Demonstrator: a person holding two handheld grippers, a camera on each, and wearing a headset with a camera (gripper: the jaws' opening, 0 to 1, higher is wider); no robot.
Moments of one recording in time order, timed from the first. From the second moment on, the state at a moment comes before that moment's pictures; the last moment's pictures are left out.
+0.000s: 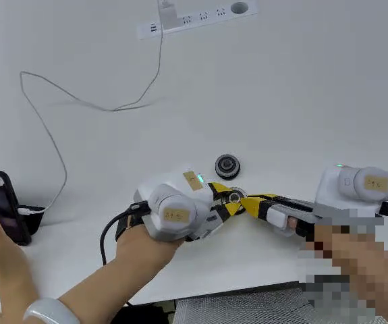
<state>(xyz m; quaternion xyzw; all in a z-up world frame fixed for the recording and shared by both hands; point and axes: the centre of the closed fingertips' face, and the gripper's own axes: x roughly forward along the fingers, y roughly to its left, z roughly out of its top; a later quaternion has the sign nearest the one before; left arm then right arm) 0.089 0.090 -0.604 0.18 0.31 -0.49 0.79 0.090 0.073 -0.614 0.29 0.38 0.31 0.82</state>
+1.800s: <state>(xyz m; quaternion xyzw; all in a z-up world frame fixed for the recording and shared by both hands) 0.090 0.090 -0.604 0.18 0.31 -0.49 0.80 0.088 0.080 -0.603 0.33 0.39 0.31 0.80</state>
